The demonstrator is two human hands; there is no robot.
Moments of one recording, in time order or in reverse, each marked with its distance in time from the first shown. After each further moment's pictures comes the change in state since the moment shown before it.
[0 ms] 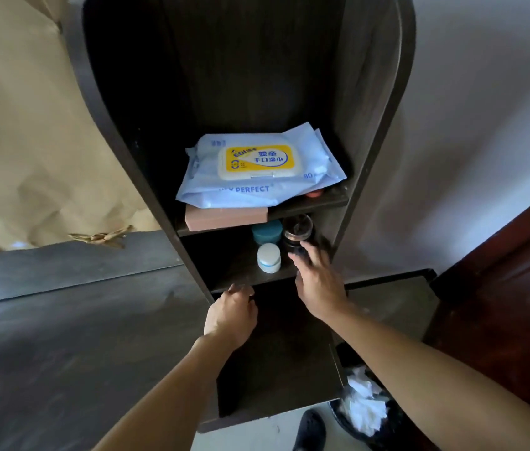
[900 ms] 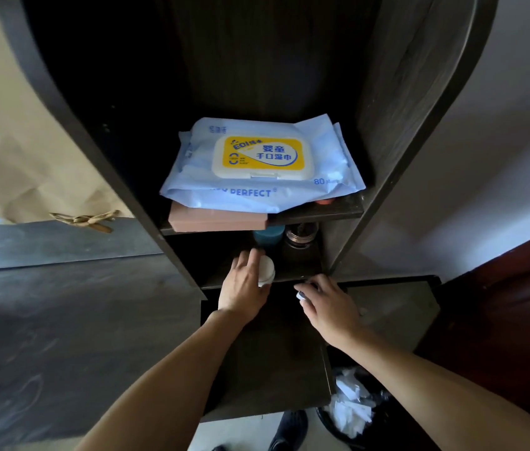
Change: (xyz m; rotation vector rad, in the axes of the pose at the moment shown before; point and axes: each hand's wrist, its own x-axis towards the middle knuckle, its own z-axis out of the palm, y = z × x) left_hand 0.070 0.015 0.031 -0.140 0.164 0.078; right_hand -0.011 0.044 0.016 -0.051 -0.228 -0.092
